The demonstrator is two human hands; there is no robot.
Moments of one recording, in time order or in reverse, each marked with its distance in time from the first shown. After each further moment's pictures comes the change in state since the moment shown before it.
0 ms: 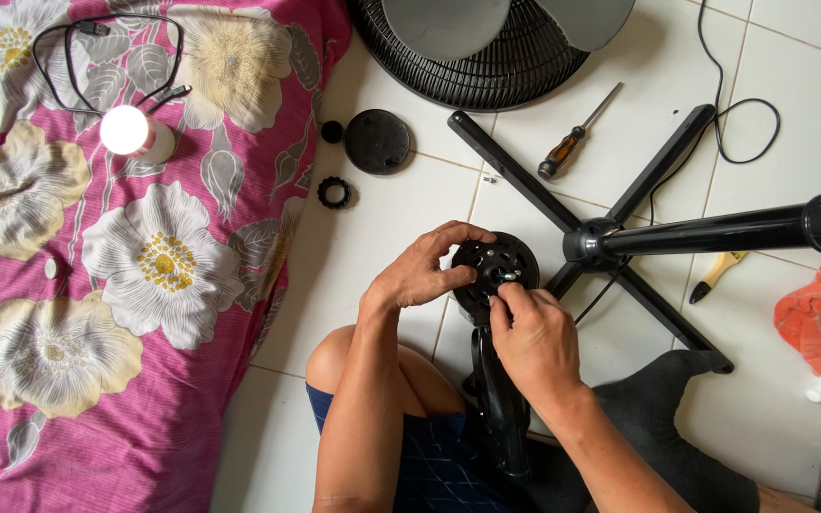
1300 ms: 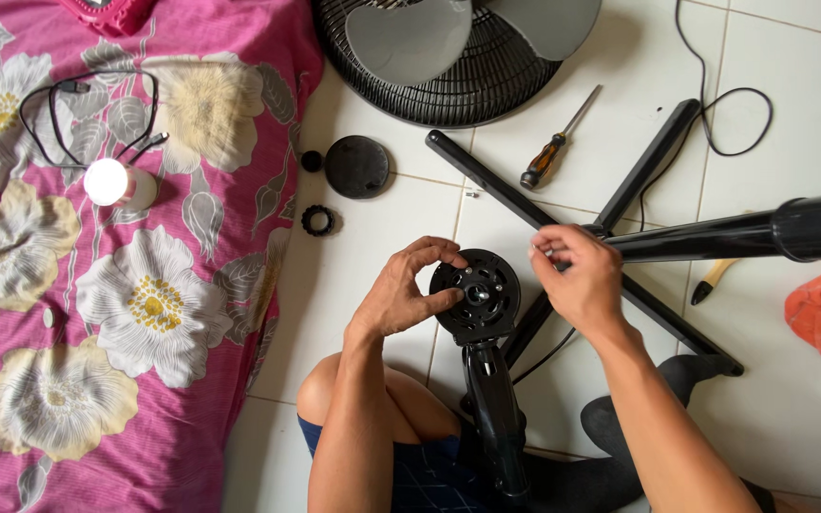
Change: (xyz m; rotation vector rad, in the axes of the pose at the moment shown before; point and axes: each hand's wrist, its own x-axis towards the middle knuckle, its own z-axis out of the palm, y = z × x) left_hand 0.001 0.013 0.003 0.198 0.150 0.044; right_hand 0.061 0.107 0.006 0.581 0.146 0.056
